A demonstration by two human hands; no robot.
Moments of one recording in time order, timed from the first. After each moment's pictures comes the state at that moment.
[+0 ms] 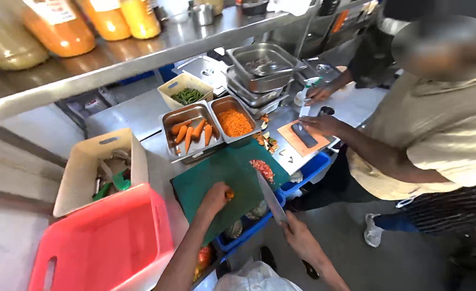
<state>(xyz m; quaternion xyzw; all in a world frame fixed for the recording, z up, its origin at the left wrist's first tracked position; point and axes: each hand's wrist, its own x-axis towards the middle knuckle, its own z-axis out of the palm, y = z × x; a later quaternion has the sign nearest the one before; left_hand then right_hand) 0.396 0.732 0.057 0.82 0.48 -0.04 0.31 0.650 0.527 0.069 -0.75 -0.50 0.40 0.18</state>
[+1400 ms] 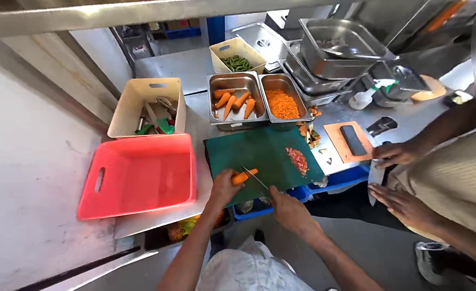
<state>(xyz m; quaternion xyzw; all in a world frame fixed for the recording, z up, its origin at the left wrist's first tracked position) 0.326 0.649 0.039 0.65 0.64 0.23 0.33 0.539 0.603 0.145 -0.65 -0.67 0.30 -0.19</state>
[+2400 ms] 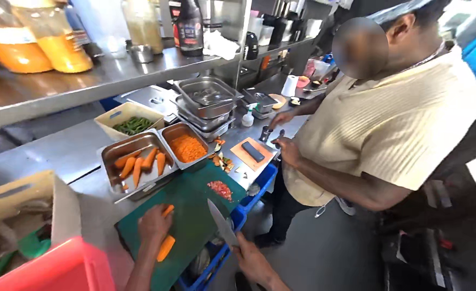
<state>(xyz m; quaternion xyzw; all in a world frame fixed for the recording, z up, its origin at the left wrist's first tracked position) 0.366 0.754 0.071 0.75 0.63 0.06 0.20 0.612 0.521 0.077 -0.72 -0.51 0.42 0.21</state>
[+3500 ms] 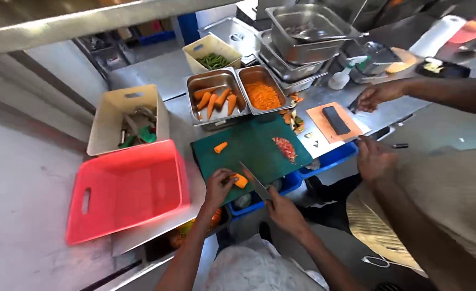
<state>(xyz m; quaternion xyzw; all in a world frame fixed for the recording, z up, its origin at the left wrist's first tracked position) 0.322 0.642 0.000 0.70 0.51 0.38 0.33 0.563 0.562 0.088 -0.69 -0.61 0.38 -0.01</state>
